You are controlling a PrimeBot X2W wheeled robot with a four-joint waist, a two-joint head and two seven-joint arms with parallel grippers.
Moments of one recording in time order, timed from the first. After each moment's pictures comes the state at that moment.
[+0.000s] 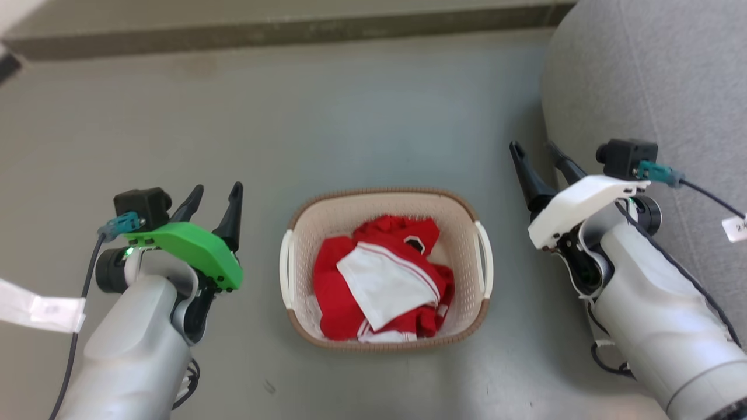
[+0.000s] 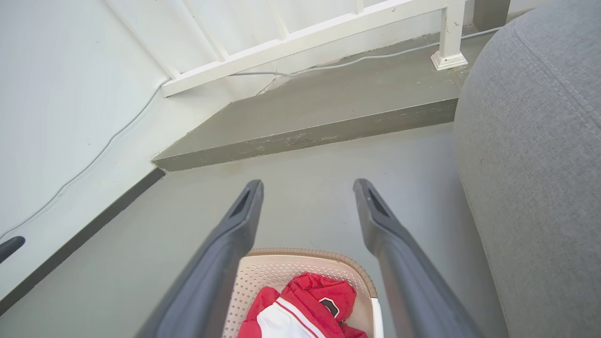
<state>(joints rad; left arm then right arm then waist) -0.65 0.14 -0.59 0.87 -0.81 -0.13 -0.25 -0.64 -0.16 0.55 0.86 0.74 0.12 -0.25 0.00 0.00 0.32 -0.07</state>
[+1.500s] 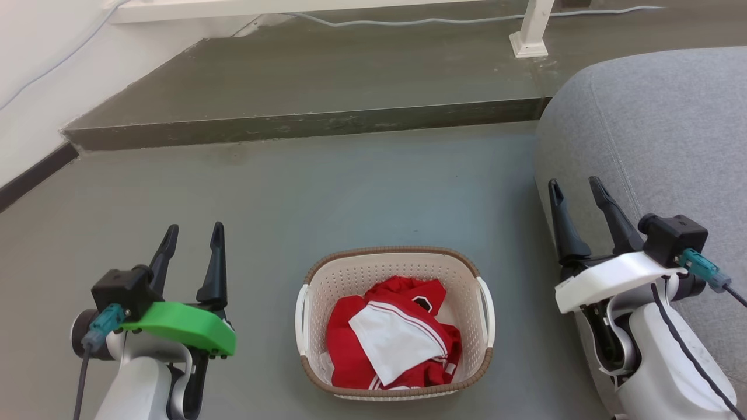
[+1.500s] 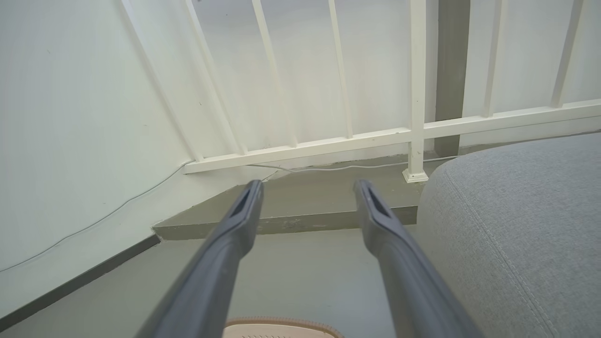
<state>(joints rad) -0.20 0.11 -0.23 0.30 -0.43 -0.05 -0.25 -0.20 -0.13 0.22 0.27 0.37 0.03 -0.25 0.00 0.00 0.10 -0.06</state>
